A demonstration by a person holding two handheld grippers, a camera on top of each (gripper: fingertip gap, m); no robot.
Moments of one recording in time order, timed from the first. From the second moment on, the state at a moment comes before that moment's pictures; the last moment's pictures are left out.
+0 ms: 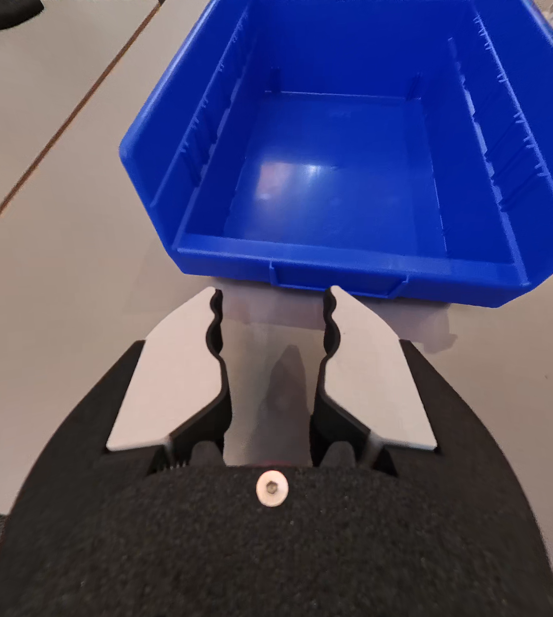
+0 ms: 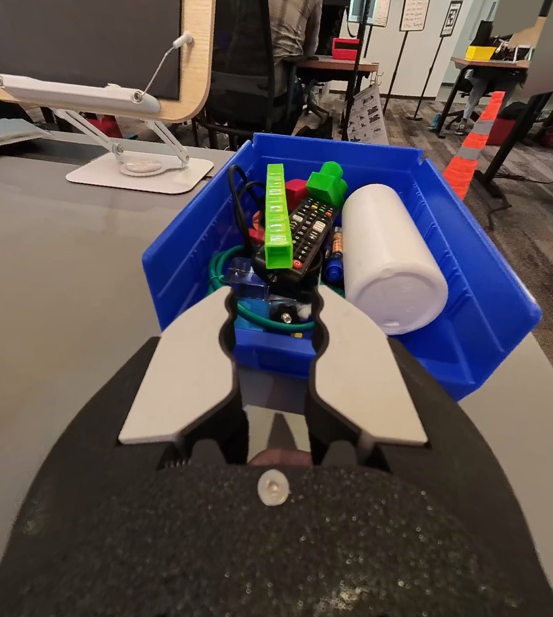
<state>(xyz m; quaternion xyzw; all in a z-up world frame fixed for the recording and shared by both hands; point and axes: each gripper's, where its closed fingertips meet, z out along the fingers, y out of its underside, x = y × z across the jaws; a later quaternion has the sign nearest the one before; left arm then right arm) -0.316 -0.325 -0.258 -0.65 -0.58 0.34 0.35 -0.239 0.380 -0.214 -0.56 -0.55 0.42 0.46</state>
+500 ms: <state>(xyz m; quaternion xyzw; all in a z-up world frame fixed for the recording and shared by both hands) -0.300 -0.249 -0.221 -0.65 -0.52 0.30 0.46 -0.244 0.279 -0.212 -0.48 -0.64 0.48 0.36</state>
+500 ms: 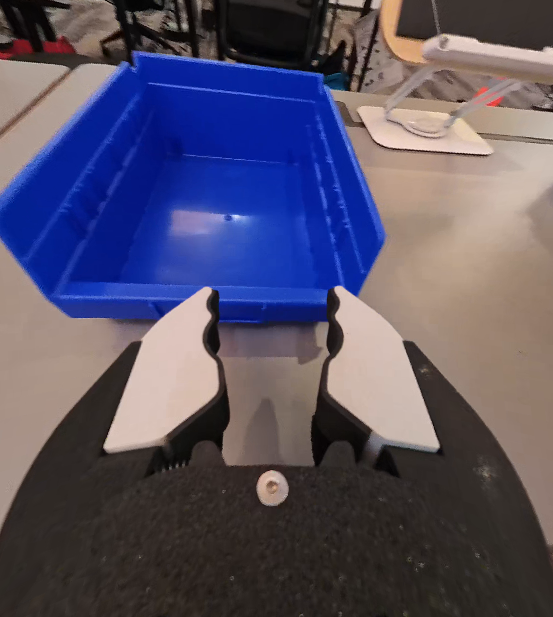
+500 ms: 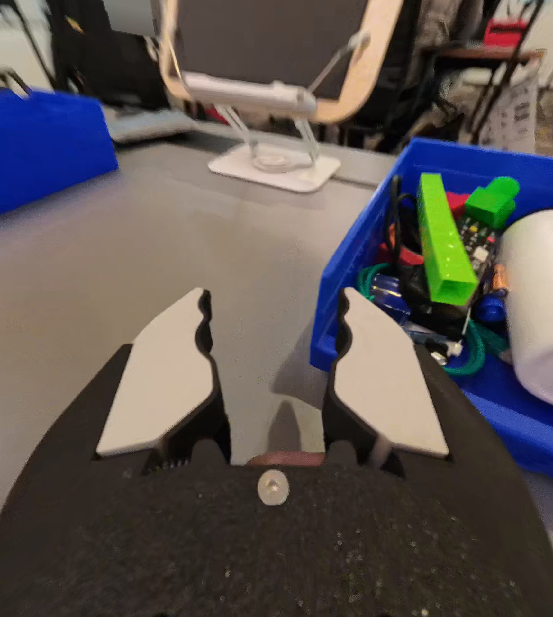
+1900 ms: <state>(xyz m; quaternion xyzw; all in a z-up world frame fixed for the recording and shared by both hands) -0.322 0.237 -0.253 -0.82 -0.33 0.02 0.47 -0.234 0.387 -0.245 -0.76 -0.43 0.31 0.39</state>
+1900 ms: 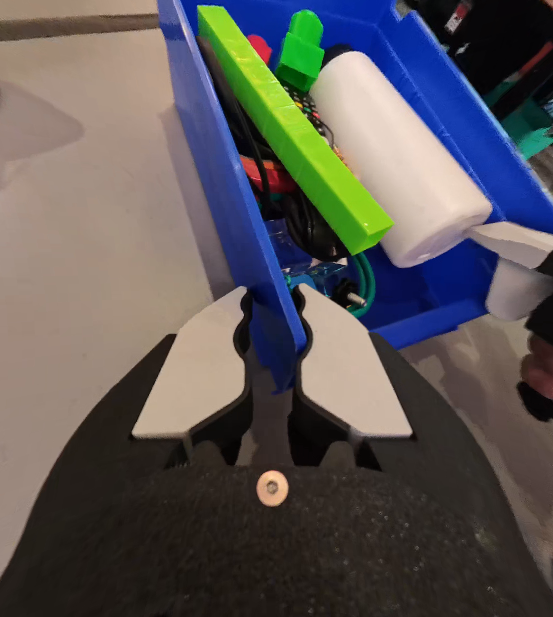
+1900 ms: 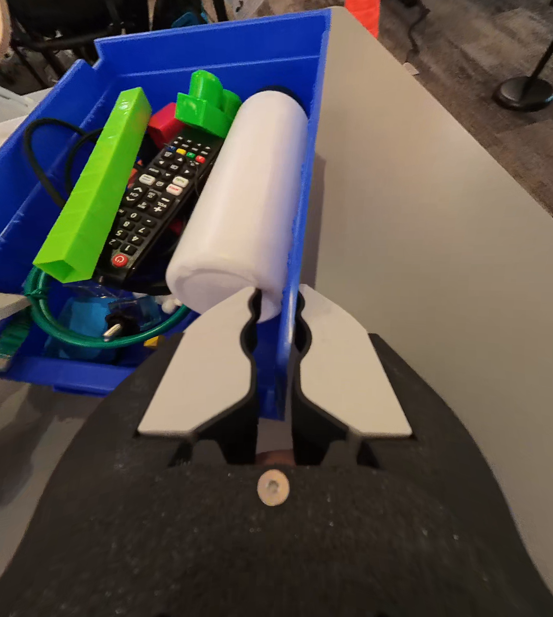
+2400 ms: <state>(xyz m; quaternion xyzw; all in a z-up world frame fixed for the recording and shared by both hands) -0.301 0.086 -0.239 -0.80 -0.37 0.18 0.44 -0.233 0.258 -0.213 -0.71 -0.46 0.33 0.43</state>
